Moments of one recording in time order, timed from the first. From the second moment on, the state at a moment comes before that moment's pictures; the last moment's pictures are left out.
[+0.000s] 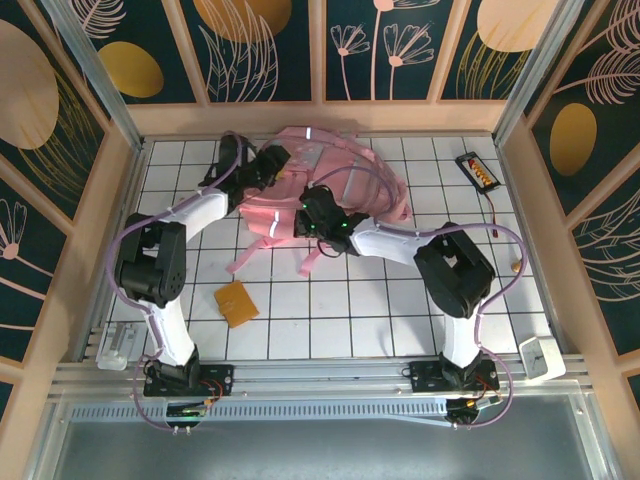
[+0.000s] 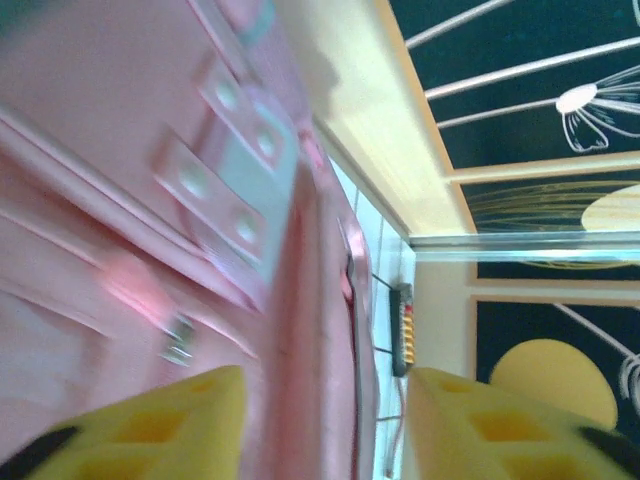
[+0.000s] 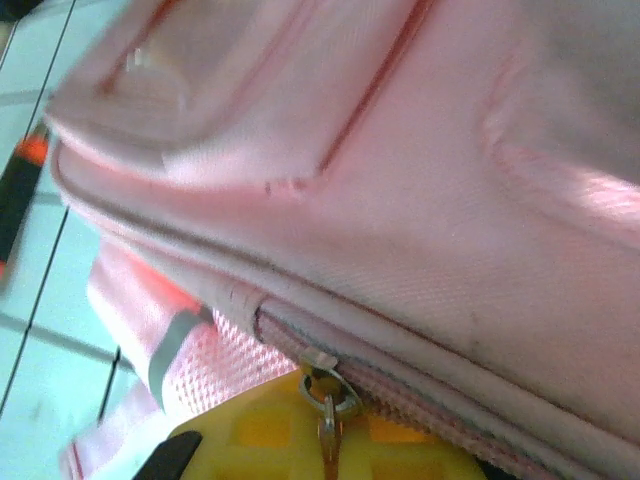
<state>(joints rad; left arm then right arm) -0.25 1.88 1.29 0.16 0.42 -1.12 0.81 1.88 1.23 -0.05 0.05 0.63</state>
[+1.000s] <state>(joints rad) -0.35 1.66 0.99 -0.09 0.41 1.21 0.61 1.87 1.18 -0.03 -0.62 0.27</state>
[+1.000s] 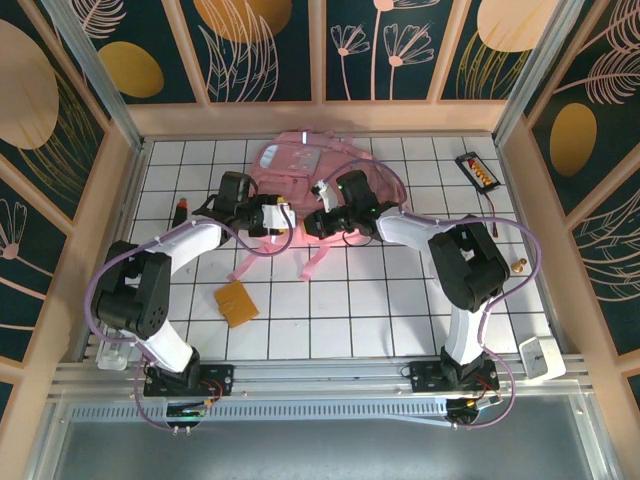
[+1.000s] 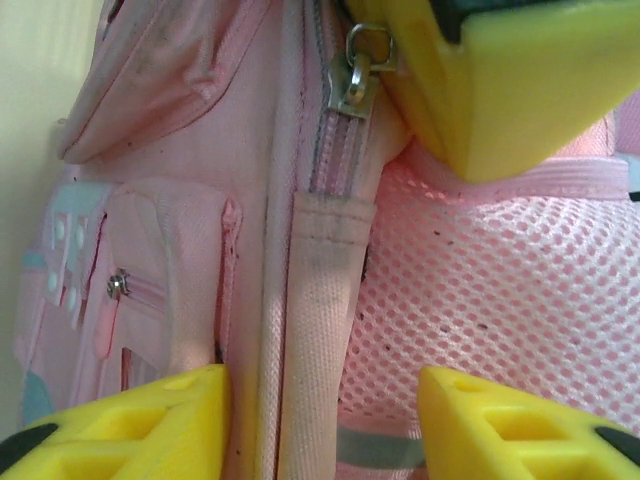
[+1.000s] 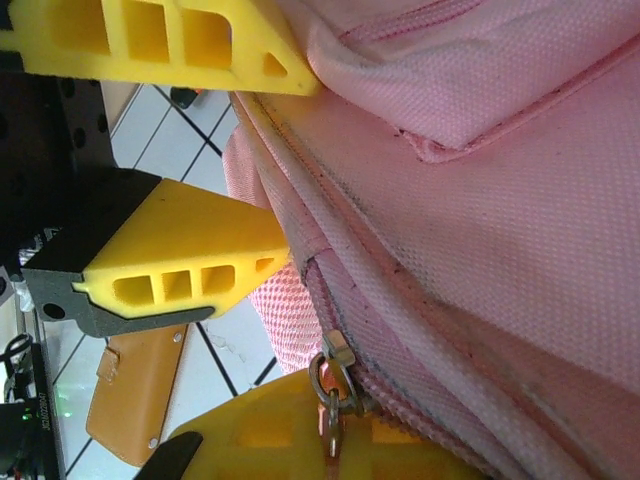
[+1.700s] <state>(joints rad) -0.35 1.69 1.21 -0.41 0.49 1.03 0.79 1.66 1.22 -0.23 -0.01 0.61</state>
